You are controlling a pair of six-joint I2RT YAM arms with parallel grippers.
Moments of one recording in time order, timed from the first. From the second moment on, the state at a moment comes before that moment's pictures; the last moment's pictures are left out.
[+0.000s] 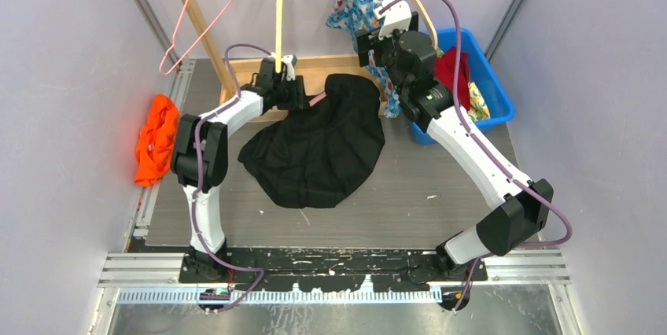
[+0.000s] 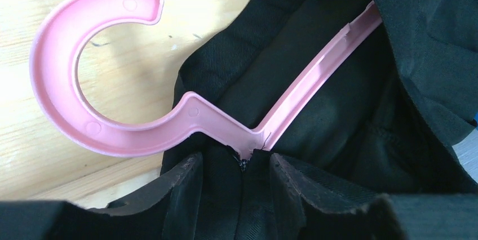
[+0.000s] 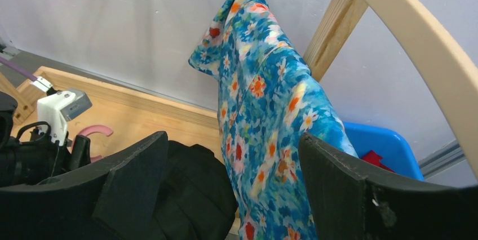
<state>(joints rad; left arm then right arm) -0.32 2.04 1.53 -0.23 0.21 -0.31 0.50 1.47 1.51 0.00 0.27 -0.18</state>
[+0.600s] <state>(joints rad) -0.39 1.96 1.31 -0.21 0.30 -0.24 0.50 1.48 1.51 -0.01 0.27 -0.18</state>
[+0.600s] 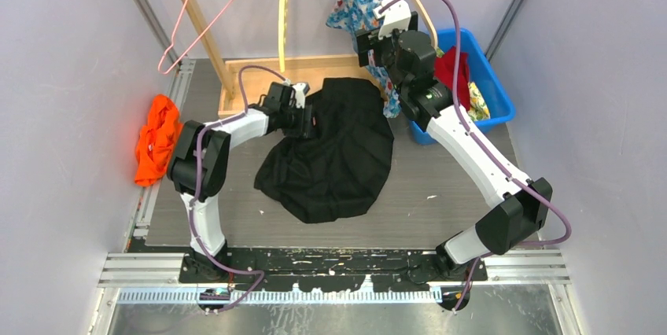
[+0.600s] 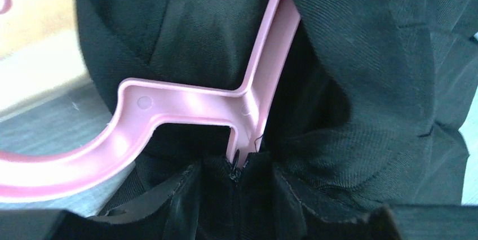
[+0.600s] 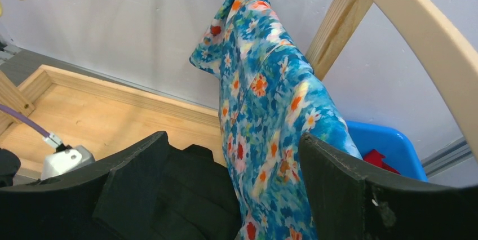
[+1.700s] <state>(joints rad) -0.46 1.18 1.43 -0.79 0.16 -0.05 0.56 1.45 1.35 -0.24 0.20 -0.01</state>
